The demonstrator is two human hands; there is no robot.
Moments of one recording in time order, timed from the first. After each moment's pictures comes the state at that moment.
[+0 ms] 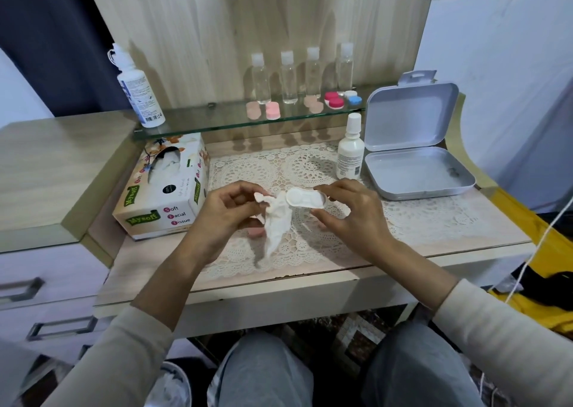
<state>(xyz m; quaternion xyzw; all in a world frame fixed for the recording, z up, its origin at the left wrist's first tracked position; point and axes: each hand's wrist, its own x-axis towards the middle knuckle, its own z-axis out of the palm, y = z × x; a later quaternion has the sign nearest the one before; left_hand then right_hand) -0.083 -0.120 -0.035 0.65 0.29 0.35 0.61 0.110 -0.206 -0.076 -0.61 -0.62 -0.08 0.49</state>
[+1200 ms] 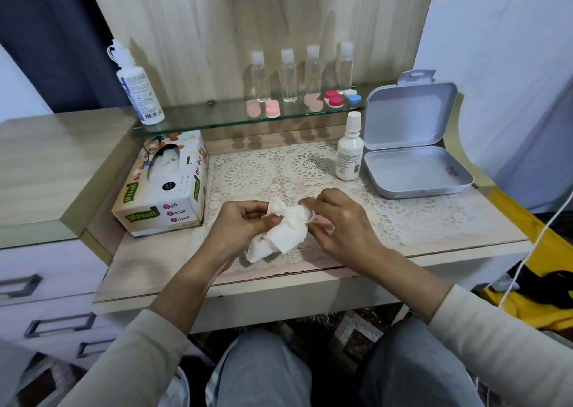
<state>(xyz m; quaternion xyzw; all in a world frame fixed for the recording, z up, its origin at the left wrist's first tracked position) -0.071 -0.131 -0.056 0.65 0.37 0.33 0.58 0.093 -0.211 -0.084 -0.59 -0.69 -0.11 0.41</state>
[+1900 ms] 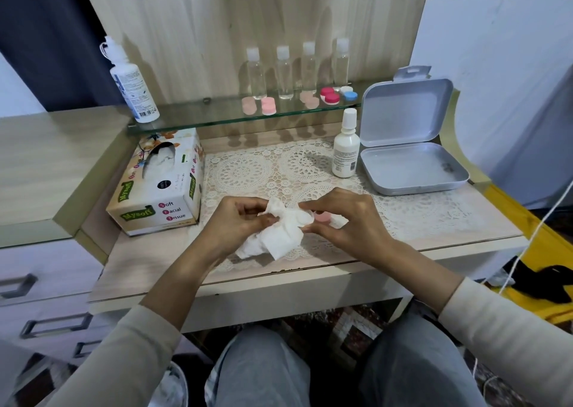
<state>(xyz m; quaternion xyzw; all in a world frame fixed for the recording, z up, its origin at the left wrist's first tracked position) -0.074 -0.131 -0.048 0.71 0.33 0.28 0.56 0.108 -0.219 -0.076 -0.52 -0.71 -0.05 0.47</state>
